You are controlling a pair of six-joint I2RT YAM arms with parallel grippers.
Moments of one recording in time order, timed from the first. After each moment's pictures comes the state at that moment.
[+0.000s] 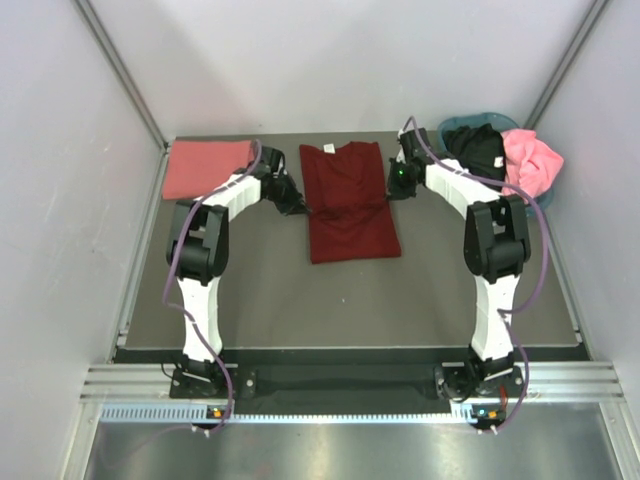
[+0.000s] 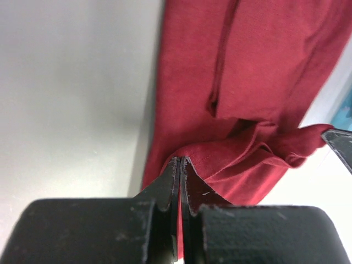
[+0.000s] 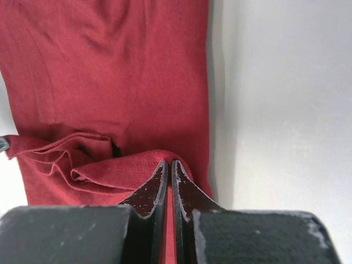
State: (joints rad) left arm -0.26 2.13 1.59 -0.43 0.37 -0.80; right arm 0.28 2.09 1.69 -0.57 -0.15 0.41
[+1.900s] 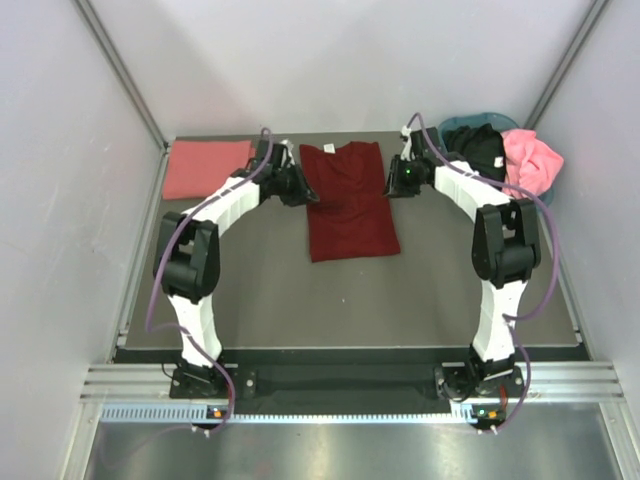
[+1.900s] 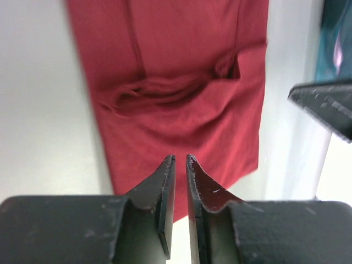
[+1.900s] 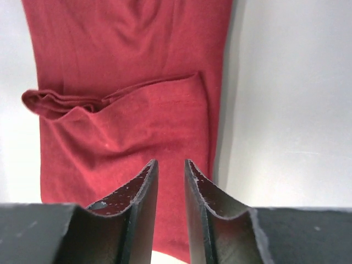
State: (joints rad) left arm -0.31 1.94 1.51 -0.33 0.34 -0.66; right arm 0.25 2.03 1.64 -0.50 -0.26 0.33
